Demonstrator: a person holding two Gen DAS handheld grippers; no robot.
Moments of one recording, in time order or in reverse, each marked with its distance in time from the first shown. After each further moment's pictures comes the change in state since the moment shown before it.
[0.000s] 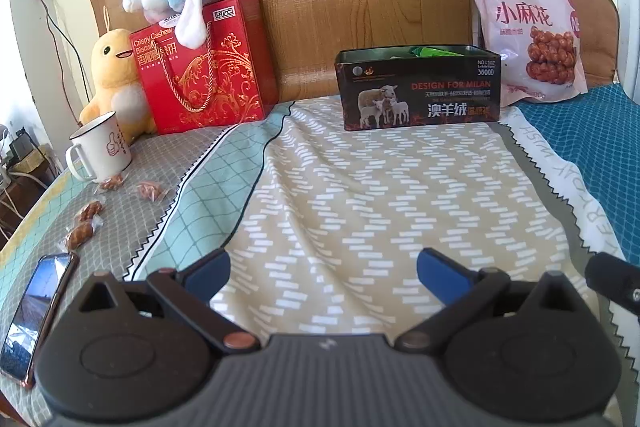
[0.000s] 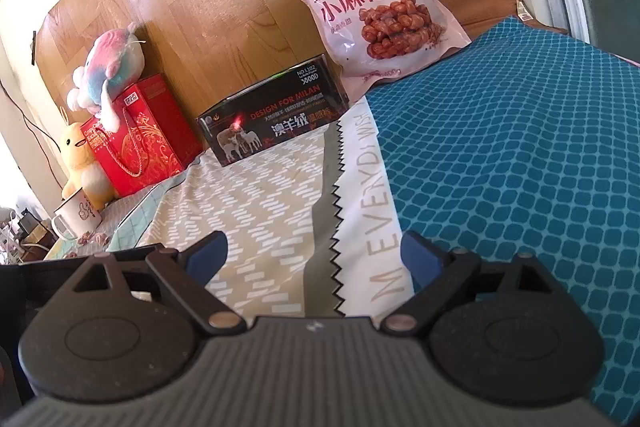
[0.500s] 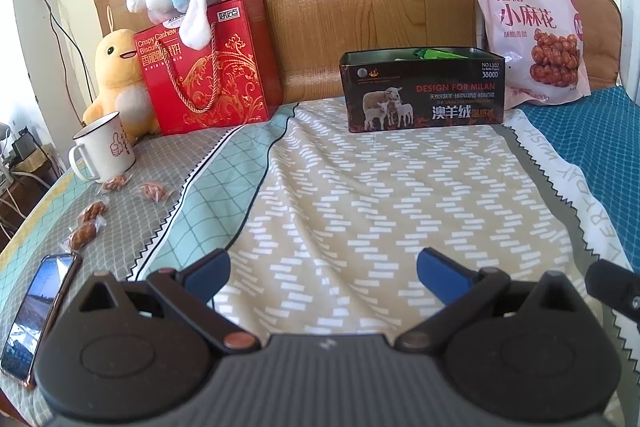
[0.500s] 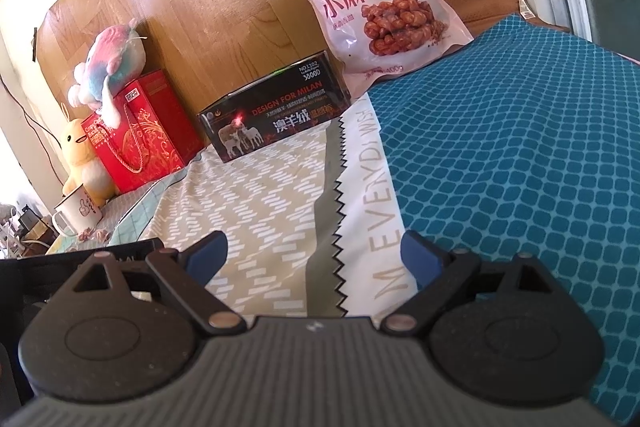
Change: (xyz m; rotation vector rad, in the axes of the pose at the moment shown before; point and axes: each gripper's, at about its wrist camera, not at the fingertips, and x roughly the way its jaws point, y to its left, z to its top) left arm -0.001 0.001 -0.001 -0.007 -0.005 0.005; right arm 0.001 0.001 -0.001 -0.008 0.010 0.007
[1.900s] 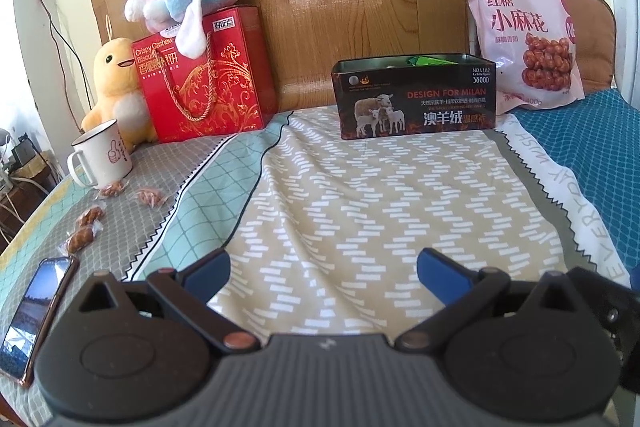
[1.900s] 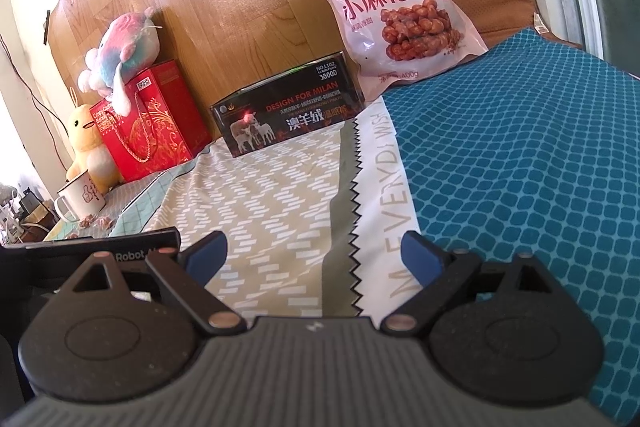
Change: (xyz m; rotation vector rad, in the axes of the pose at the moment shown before) left arm -0.004 -0.005 -0.002 0.008 -0.035 -0.001; right arm 0.001 0.009 -0.001 -0.056 -0.003 0.009
